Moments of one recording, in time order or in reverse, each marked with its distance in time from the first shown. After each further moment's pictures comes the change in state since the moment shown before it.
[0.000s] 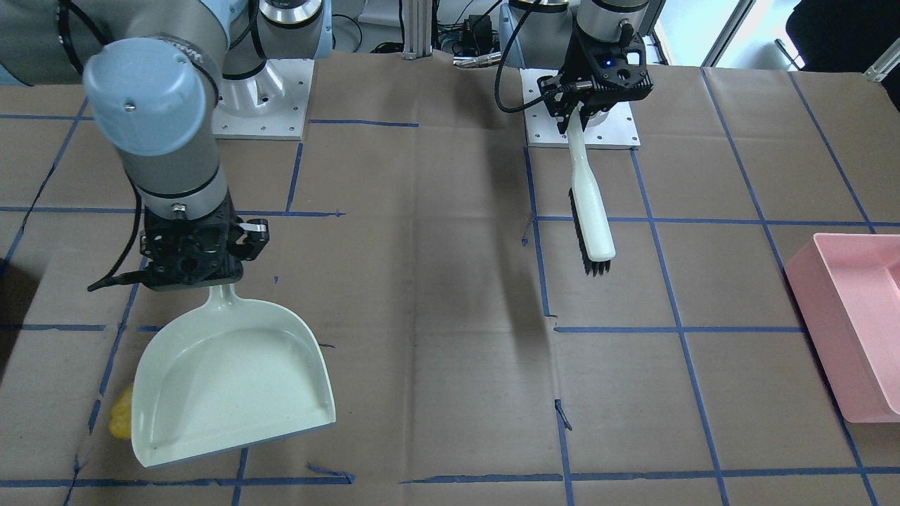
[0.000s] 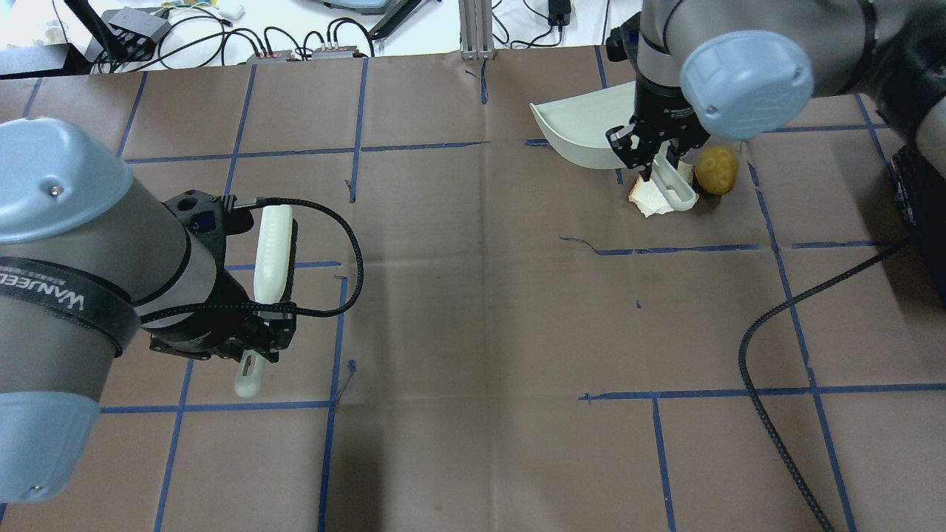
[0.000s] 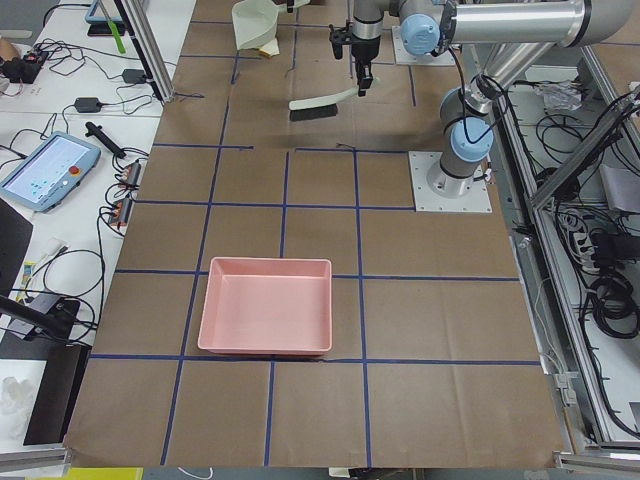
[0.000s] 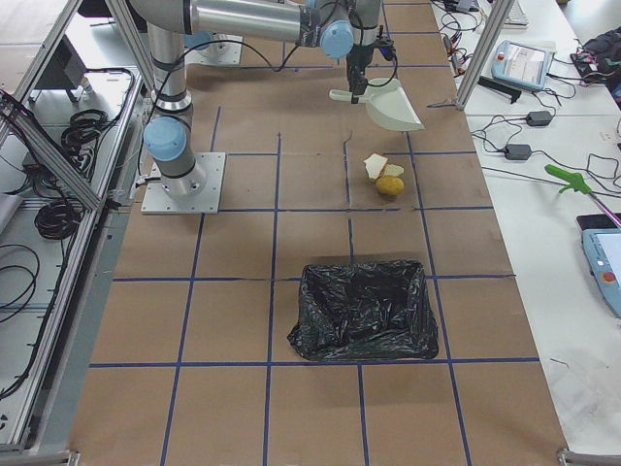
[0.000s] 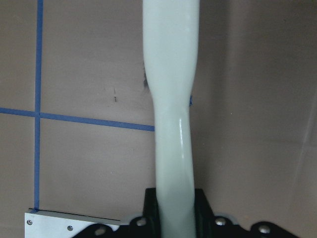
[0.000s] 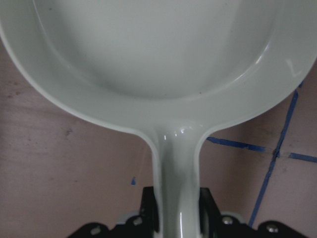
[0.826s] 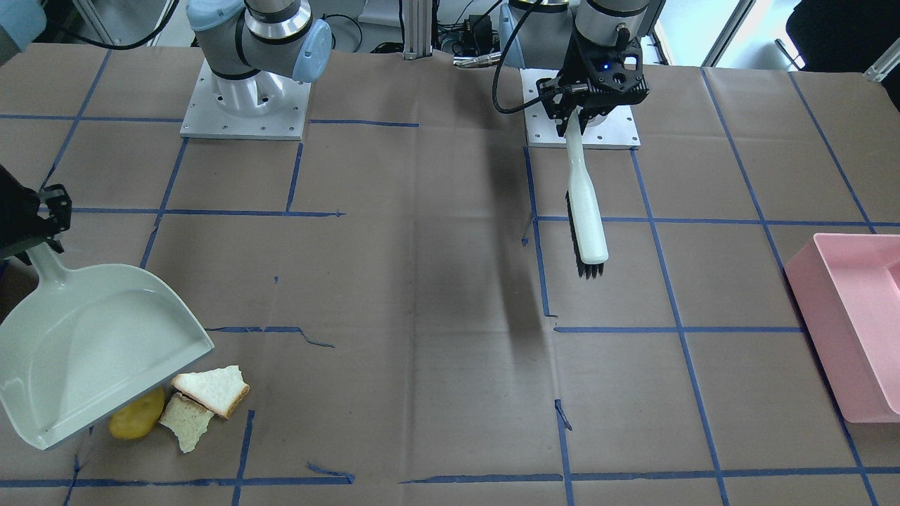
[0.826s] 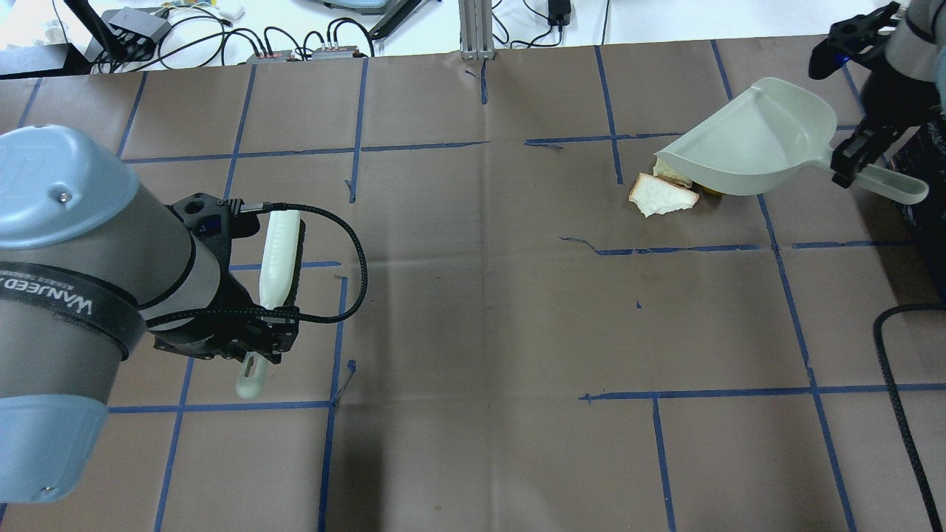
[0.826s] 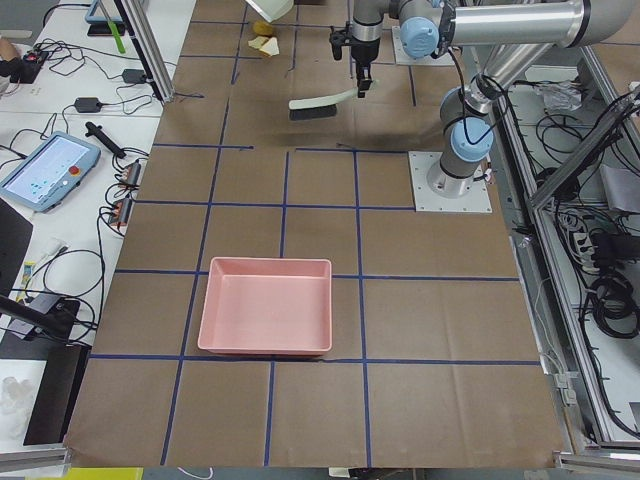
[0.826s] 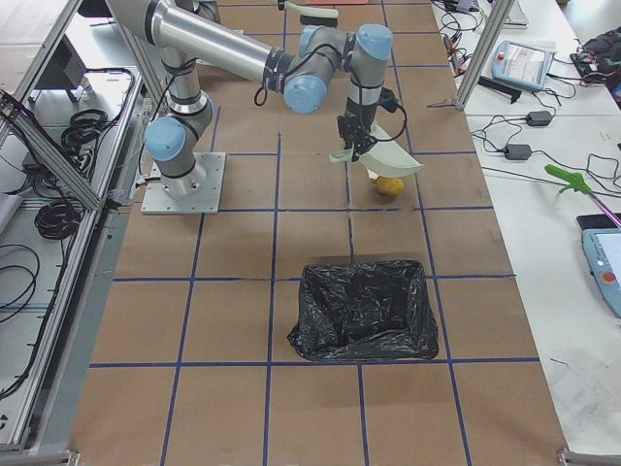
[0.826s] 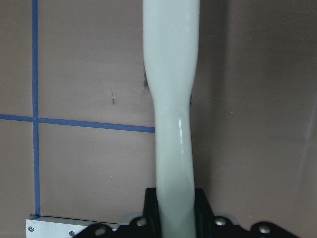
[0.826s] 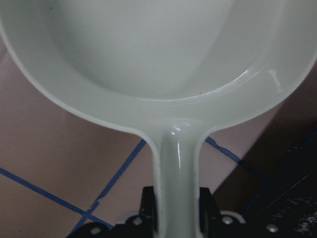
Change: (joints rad) left arm 0.000 -0.003 -0.011 0.017 -0.002 0.044; right arm -0.415 -0.068 0.079 -0.068 -0.006 -0.853
